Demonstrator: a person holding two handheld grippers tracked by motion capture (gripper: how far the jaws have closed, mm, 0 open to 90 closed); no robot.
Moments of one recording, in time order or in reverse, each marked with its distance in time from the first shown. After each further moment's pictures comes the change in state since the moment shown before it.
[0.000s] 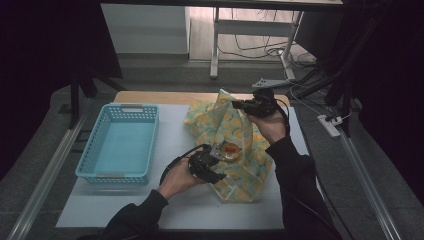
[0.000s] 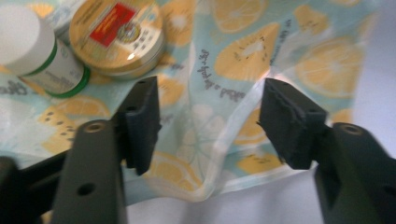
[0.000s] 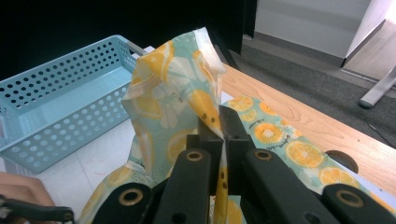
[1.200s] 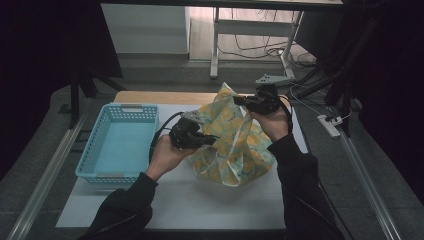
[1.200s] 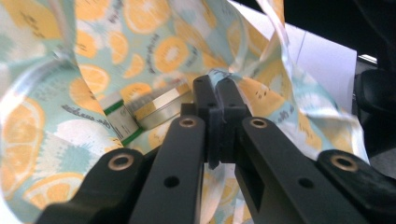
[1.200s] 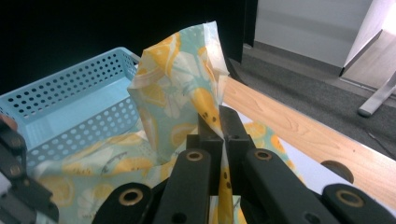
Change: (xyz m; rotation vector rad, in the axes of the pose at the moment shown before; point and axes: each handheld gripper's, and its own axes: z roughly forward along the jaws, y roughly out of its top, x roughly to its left) left arm 0.046 0.018 -0.108 -0.280 -0.056 -0.156; right arm 0.002 0.013 -0.012 -0.040 0.004 -0.002
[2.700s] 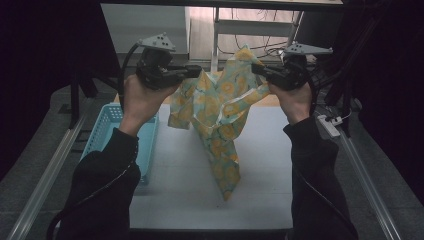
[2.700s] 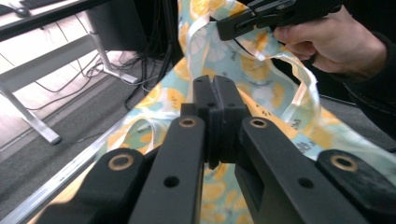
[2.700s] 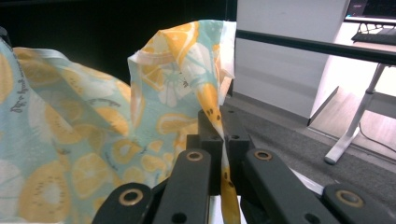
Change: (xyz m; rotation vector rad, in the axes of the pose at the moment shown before) left arm 0.003 0.102 -0.143 -0.257 0.211 0.078; right arm 0.000 0.071 -0.070 -0.190 -0.077 -0.038
